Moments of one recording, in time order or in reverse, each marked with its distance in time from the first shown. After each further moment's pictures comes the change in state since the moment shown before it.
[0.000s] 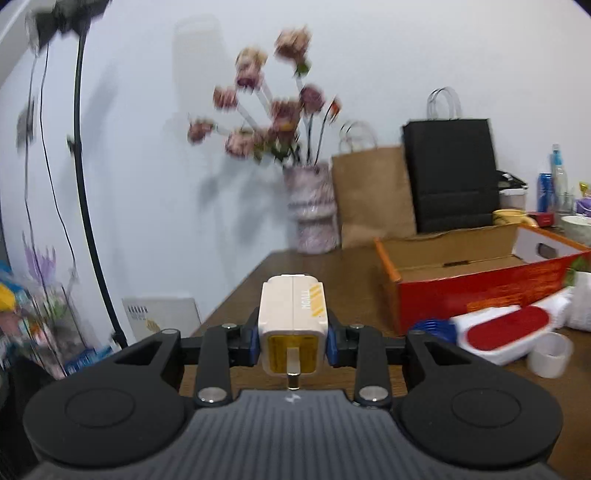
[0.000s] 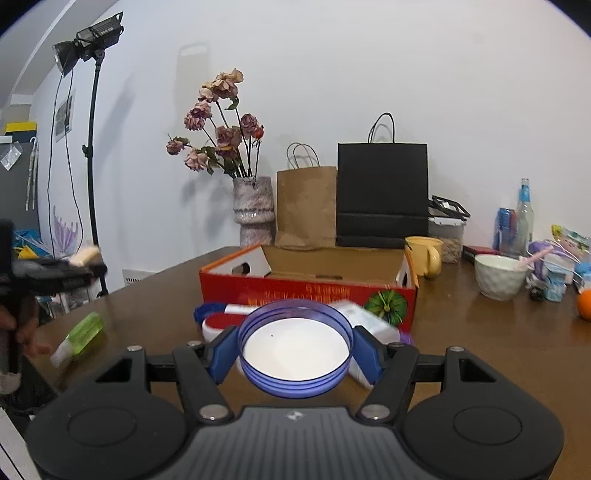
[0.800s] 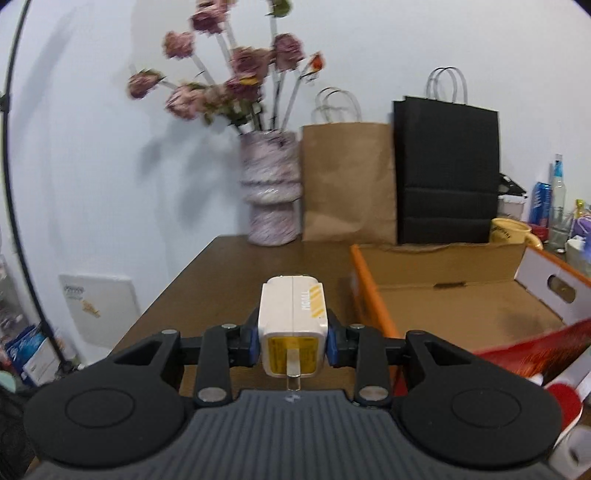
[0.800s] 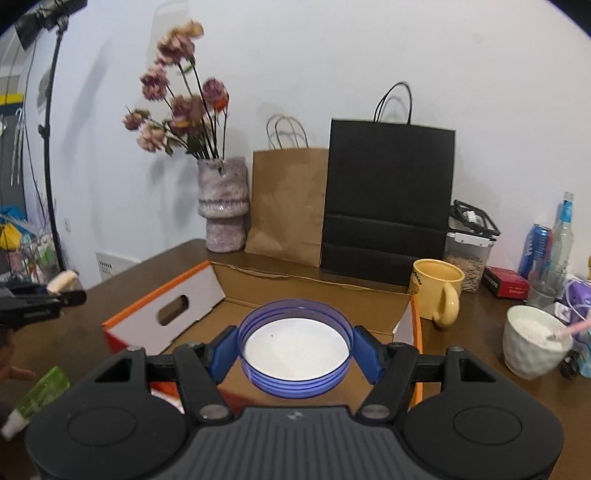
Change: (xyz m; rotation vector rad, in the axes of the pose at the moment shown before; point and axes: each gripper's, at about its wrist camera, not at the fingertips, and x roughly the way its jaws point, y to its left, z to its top) left arm 0.132 -0.022 0.051 -0.047 0.073 -0.162; right arm 0.196 -0.062 0.107 -0.050 0.133 0.004
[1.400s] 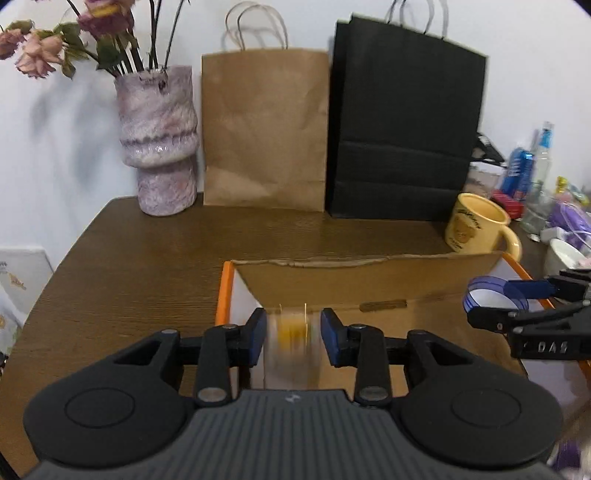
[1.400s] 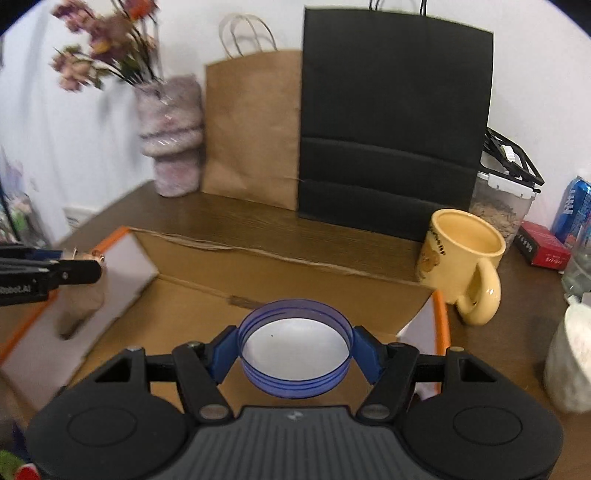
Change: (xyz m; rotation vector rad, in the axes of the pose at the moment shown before) left arm 0.146 -0.091 0.086 -0.003 0.311 -0.156; right arm 0.163 -0.044 0.034 0.022 0.304 -0.061
